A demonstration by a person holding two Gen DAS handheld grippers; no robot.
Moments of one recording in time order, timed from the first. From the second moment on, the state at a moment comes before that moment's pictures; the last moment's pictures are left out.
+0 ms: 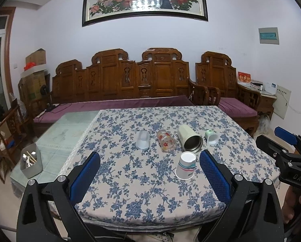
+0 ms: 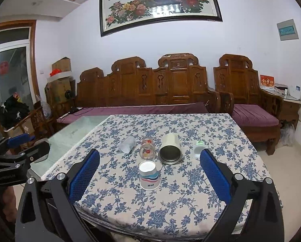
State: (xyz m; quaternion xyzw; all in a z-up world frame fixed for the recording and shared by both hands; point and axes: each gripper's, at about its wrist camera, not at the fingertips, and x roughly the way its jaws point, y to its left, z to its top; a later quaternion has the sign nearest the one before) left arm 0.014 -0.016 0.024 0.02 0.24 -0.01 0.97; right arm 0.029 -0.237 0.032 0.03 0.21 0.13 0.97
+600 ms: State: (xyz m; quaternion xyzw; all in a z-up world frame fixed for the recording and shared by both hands) left arm 0.011 -0.017 0.025 0.02 0.23 -0.01 0.97; right arm 0.031 -0.236 0.029 0.03 0.21 0.13 0.97
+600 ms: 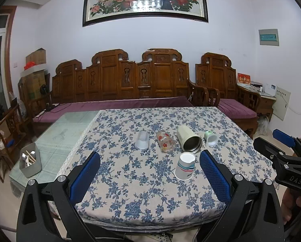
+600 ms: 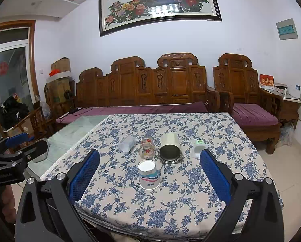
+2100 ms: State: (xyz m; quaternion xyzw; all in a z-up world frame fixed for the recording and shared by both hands) left arm 0.011 -0.019 0.024 0.02 0.23 -0.01 0.97; right arm 0.033 -0.236 0.020 0.04 0.22 0.13 0.97
